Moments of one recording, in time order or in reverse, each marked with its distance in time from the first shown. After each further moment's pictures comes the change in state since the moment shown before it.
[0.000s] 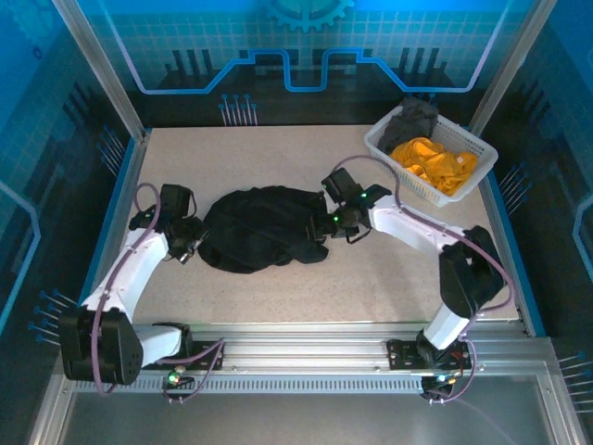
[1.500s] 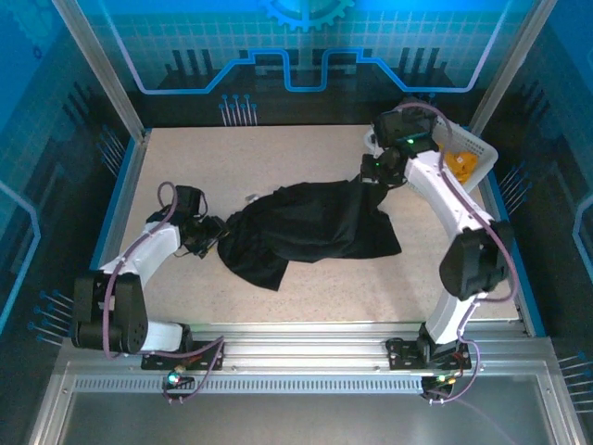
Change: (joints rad) left arm -0.044 0.180 -0.051 0.269 0.173 0.138; right arm -0.323 0.103 0.461 -0.309 0.180 -0.055
